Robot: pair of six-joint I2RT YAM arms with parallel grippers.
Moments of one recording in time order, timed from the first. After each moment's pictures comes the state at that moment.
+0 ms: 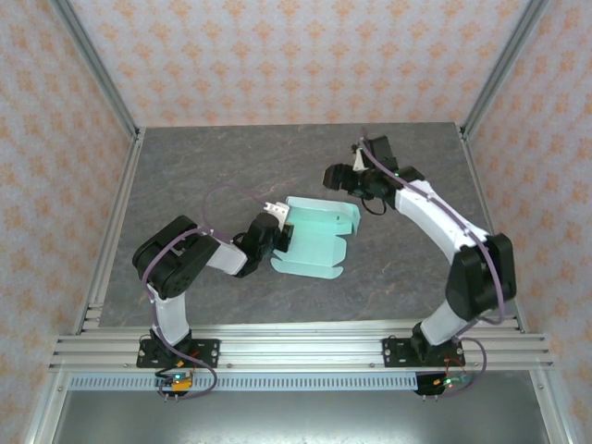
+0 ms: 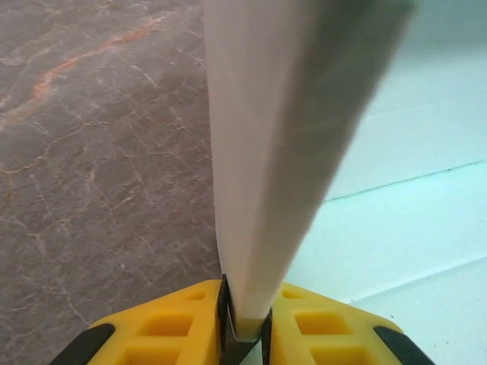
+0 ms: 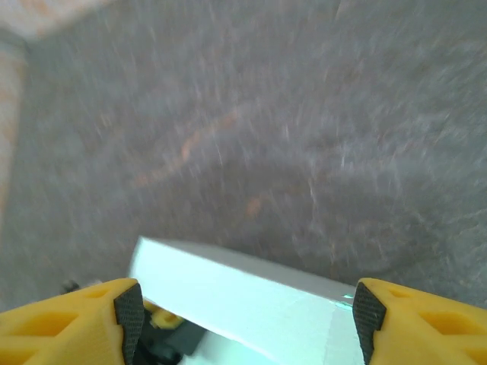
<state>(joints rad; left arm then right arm) -0.61 1.87 0.66 0.65 -0.15 -0.20 0.39 1.62 1.31 -0.56 -0.25 0.50</state>
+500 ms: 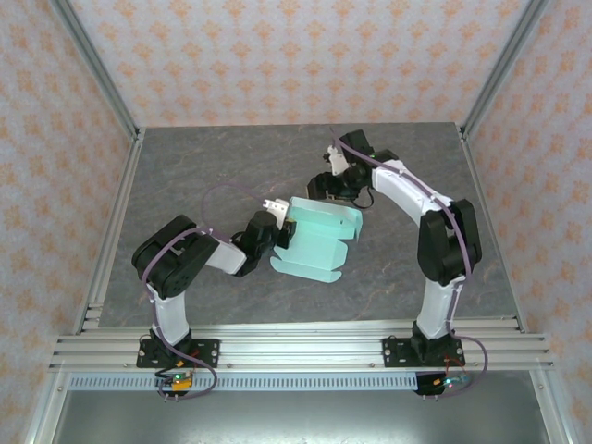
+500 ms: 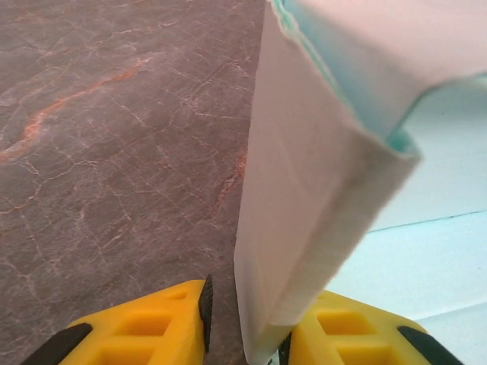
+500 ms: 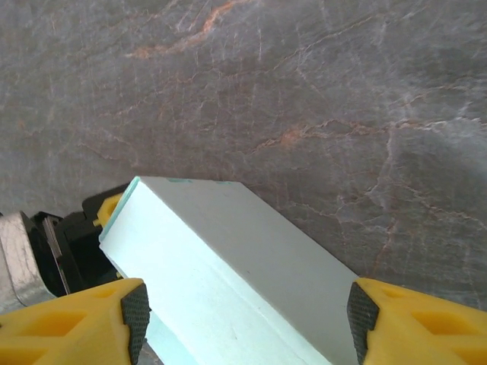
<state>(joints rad) -0.59 1.87 0.66 0.72 -0.13 -0.20 0.41 1.90 1.55 -0.75 -0.47 0.25</state>
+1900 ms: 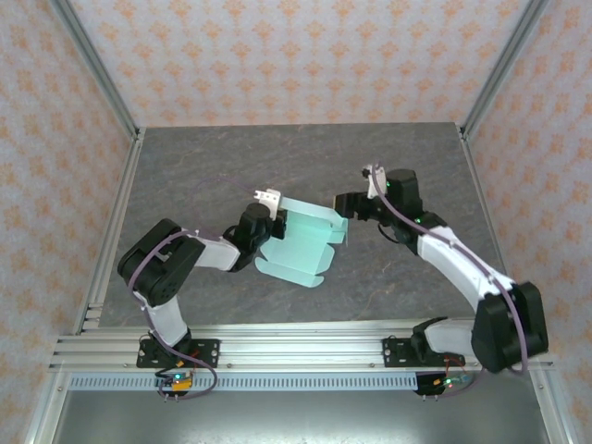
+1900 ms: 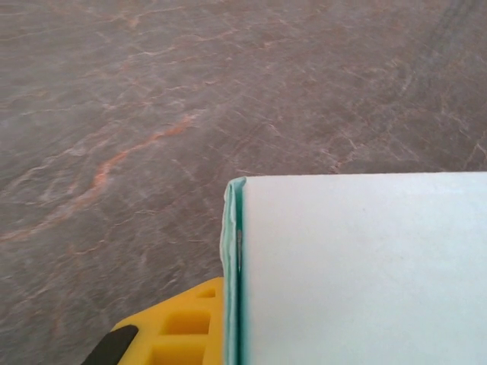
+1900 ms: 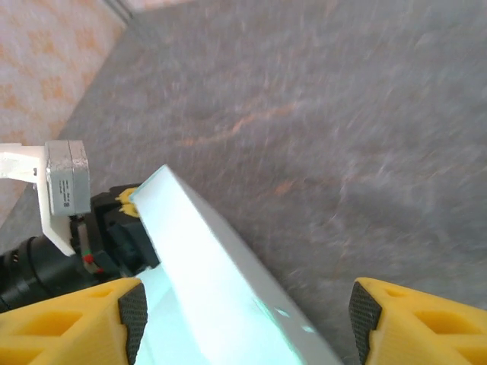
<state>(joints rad) -0.54 1.76 0.67 0.65 -0.15 -0.24 0.32 1.22 0.79 -0.08 -0.40 0.26</state>
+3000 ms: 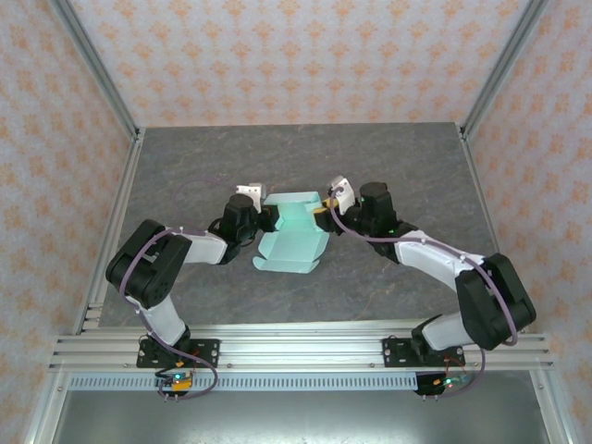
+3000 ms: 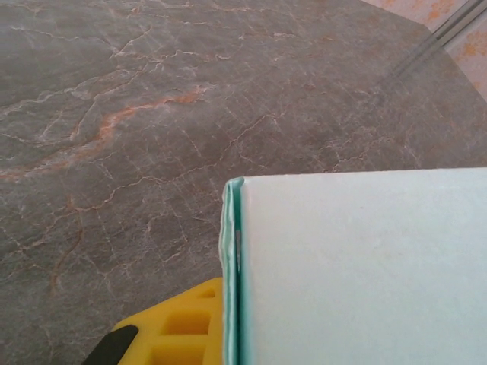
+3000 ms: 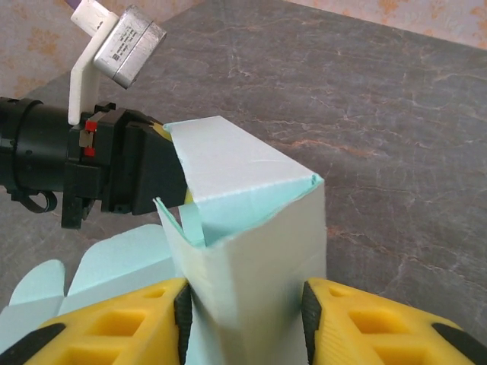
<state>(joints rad) -0.42 1.73 0.67 0.57 0.10 -0.49 0.49 1.42 0.73 0.23 -0.40 -0.03</state>
